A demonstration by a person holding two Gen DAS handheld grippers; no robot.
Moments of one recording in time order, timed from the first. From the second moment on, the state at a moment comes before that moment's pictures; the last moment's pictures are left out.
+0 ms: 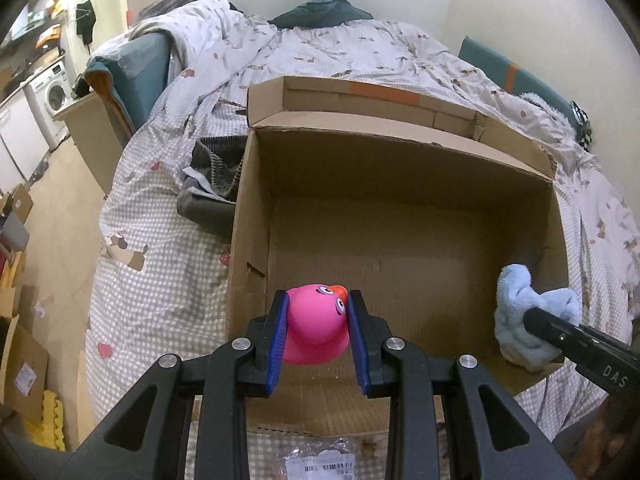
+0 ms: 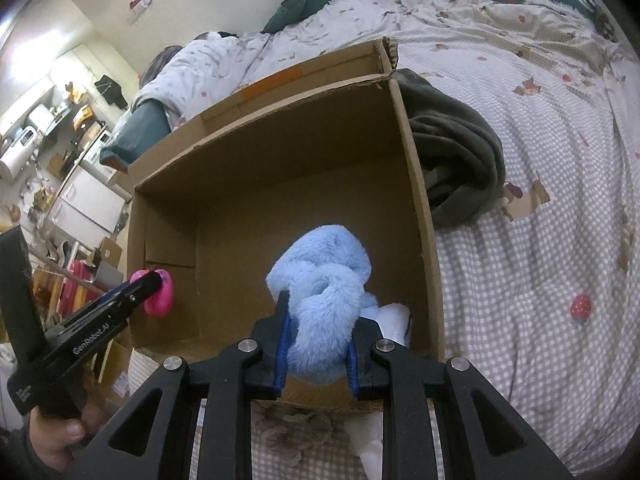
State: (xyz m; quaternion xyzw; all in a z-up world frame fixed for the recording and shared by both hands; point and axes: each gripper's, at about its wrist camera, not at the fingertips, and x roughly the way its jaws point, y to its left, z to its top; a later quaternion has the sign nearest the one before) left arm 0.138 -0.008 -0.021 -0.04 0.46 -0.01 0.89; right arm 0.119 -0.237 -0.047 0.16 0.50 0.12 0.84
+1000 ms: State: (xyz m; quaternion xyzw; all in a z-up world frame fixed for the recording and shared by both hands) left arm 0.134 -0.010 -0.027 -0.04 0.48 -0.01 0.88; right arm 0.118 -0.225 -0.038 0.18 0.49 0.16 0.84
